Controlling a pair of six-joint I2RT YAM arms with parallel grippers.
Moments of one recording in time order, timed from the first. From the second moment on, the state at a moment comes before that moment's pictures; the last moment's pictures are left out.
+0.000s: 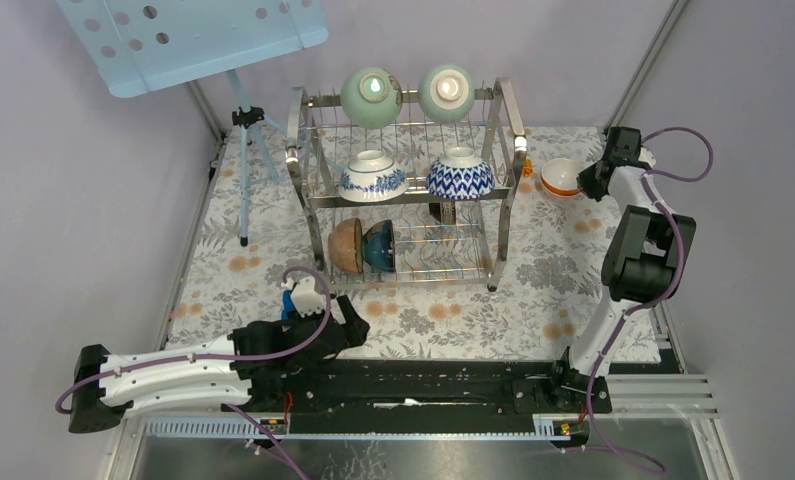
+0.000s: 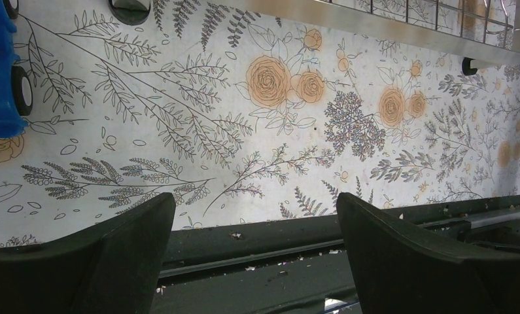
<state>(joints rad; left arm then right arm) -1.29 0.65 0.43 -0.71 -0.60 -1.33 -0.26 1.94 1.48 -0.42 0.09 0.77</state>
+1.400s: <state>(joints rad) -1.29 0.52 0.49 -0.83 -0.65 -1.29 0.01 1.10 1.37 -0.40 0.15 0.71</state>
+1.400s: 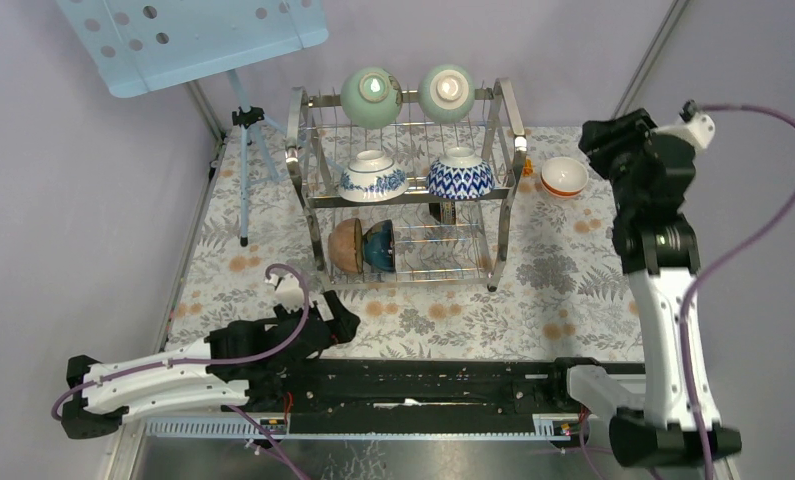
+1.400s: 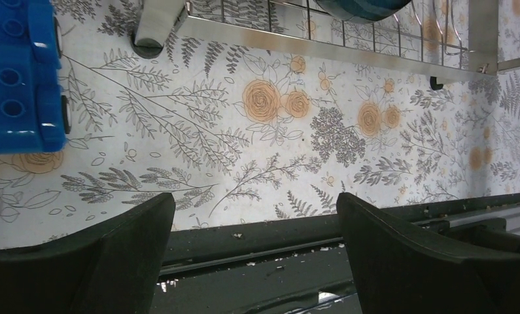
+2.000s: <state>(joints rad) -1.29 0.51 0.63 -1.02 -0.74 -1.39 0.10 0.36 0.77 -0.54 -0.25 0.83</state>
